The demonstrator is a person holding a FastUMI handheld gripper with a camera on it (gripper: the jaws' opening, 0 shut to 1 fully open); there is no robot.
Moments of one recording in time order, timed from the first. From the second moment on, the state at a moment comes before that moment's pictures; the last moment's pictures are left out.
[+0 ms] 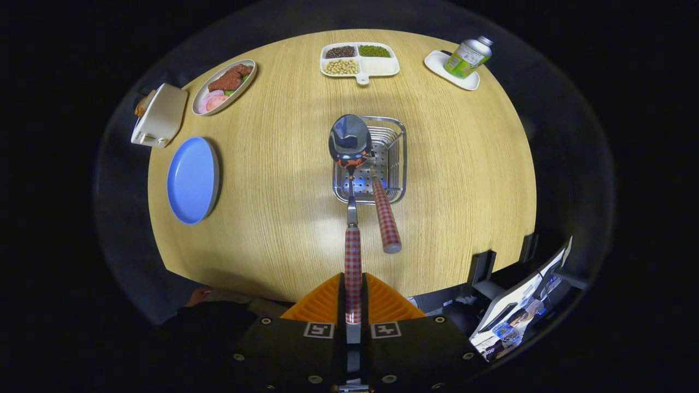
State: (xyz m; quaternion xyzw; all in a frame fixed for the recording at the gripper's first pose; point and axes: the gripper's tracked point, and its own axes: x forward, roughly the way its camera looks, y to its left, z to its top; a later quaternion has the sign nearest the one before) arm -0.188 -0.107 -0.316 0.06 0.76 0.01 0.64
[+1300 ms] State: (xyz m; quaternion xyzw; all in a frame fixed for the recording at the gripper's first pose) arm -0.105 -0.109 -0.315 0.17 0.73 -0.04 0.66
